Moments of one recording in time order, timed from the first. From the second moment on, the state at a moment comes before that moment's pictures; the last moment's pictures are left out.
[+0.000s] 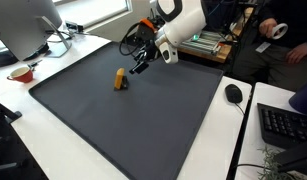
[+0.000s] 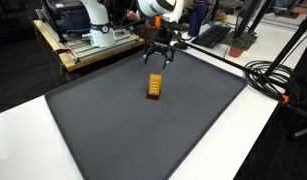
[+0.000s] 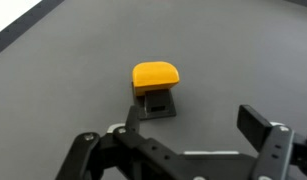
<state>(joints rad) 0.14 0.33 0.14 -2.30 -1.37 2.21 -0.69</state>
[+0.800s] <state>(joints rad) 0.13 0.42 0.11 -2.23 -1.53 2.21 -0.60</state>
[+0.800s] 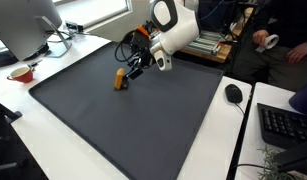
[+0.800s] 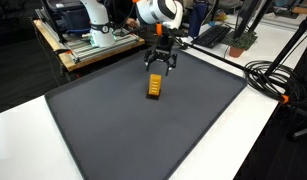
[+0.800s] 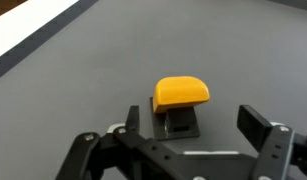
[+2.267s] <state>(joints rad) 0.11 0.49 0.10 -2.16 -1.54 2.20 -0.65</state>
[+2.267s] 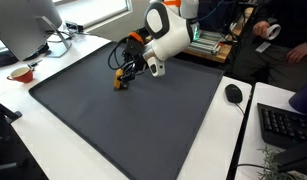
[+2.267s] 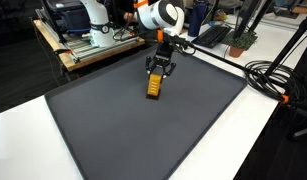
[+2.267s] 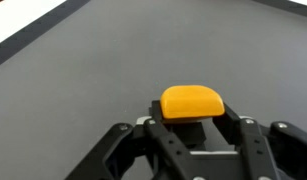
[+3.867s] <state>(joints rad) 0.11 0.36 0.11 -2.23 -1.55 2.20 -0.64</state>
